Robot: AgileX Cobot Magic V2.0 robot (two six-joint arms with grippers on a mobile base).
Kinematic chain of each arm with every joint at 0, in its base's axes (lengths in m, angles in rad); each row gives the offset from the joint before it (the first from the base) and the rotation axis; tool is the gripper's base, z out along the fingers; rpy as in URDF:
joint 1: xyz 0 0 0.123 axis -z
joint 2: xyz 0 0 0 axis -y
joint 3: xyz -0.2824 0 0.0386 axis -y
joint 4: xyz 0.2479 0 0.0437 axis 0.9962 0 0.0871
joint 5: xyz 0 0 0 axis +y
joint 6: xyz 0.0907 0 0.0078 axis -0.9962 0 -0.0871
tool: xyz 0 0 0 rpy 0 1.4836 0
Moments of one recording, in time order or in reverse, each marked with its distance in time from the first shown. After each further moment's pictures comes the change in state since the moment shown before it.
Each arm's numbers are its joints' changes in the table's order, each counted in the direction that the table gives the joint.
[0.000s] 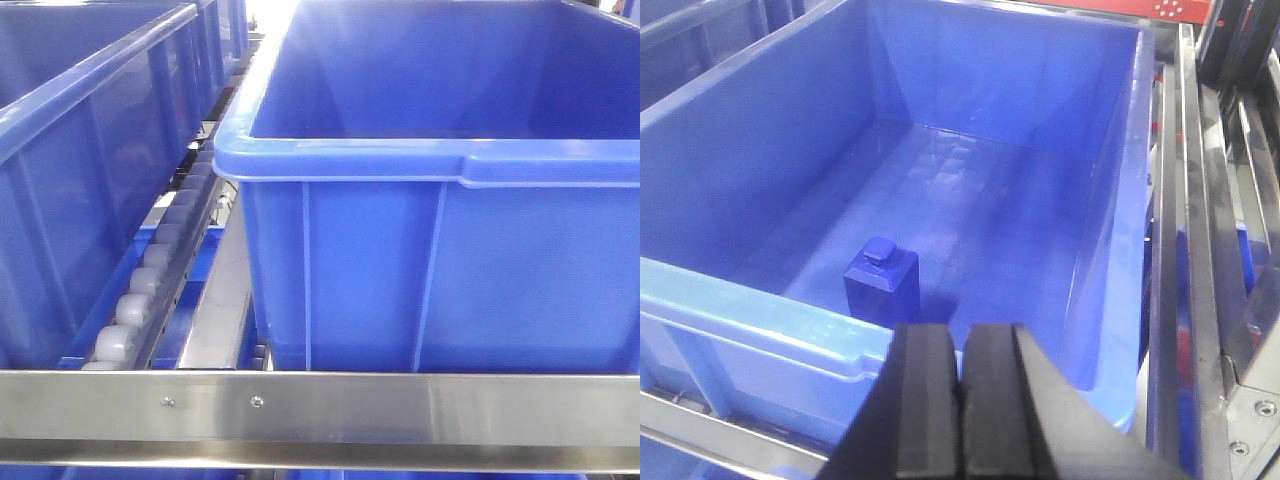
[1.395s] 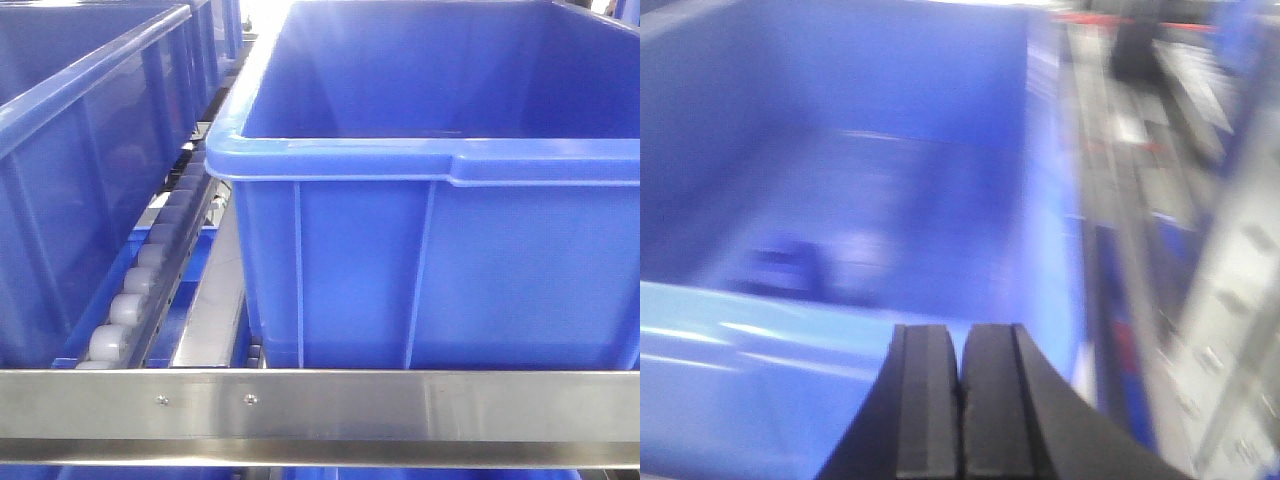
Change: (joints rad) left arm -0.002 0.000 0.000 0.000 0.000 0.000; right arm 0.323 0.000 -0.310 0.097 -0.404 0.041
